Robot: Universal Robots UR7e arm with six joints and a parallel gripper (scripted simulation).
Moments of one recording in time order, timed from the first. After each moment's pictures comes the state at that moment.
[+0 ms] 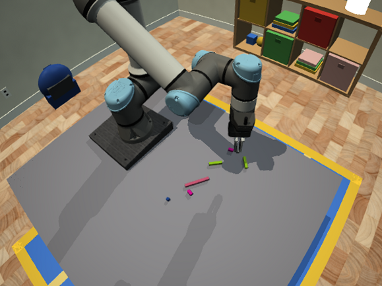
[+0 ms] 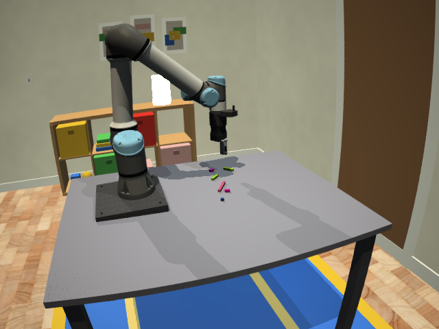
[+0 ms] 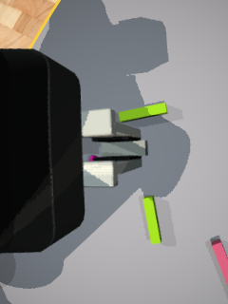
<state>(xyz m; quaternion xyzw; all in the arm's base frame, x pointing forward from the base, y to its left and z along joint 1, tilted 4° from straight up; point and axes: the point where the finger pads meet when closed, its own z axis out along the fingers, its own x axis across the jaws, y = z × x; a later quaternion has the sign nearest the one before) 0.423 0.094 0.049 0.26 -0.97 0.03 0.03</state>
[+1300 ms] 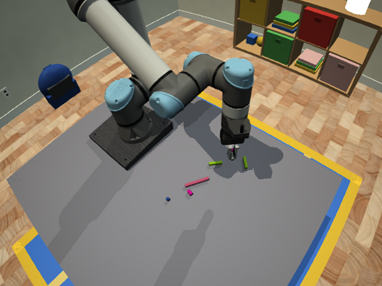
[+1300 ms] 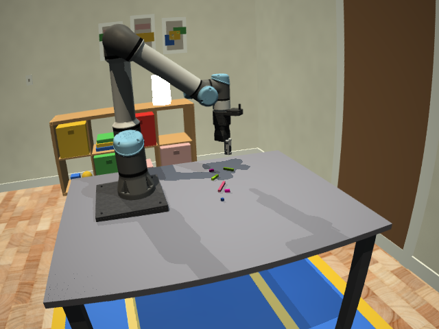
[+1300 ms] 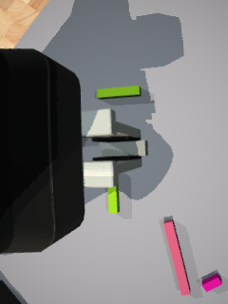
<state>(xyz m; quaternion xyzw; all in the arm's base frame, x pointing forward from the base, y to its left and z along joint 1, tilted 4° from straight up) 0.424 0.049 0.064 0.33 -0.94 0.02 0.03</state>
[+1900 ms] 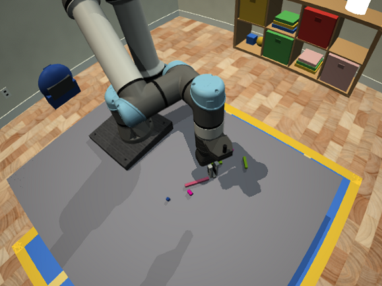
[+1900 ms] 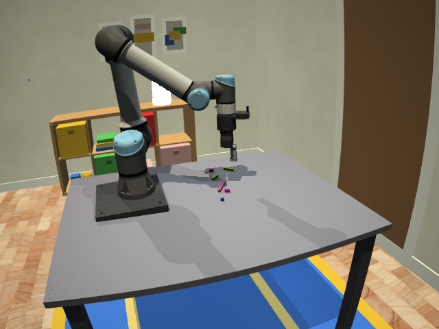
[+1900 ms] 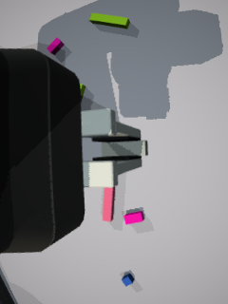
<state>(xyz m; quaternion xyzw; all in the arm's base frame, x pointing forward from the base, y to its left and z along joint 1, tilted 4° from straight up) 0.406 -0.044 0.074 0.49 -0.87 0.02 0.03</state>
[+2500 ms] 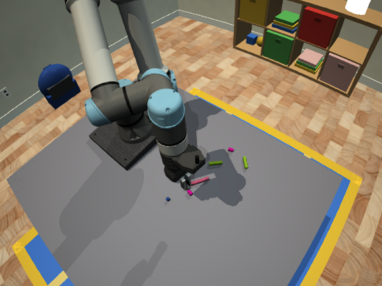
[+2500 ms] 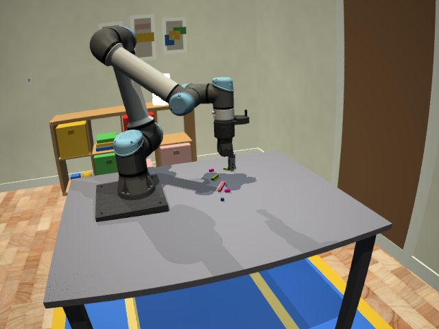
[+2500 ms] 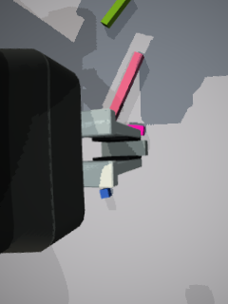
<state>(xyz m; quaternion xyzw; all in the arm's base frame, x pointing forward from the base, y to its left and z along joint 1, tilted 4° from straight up) 0.359 -0.123 0.080 0.64 -0.77 0.01 0.04</state>
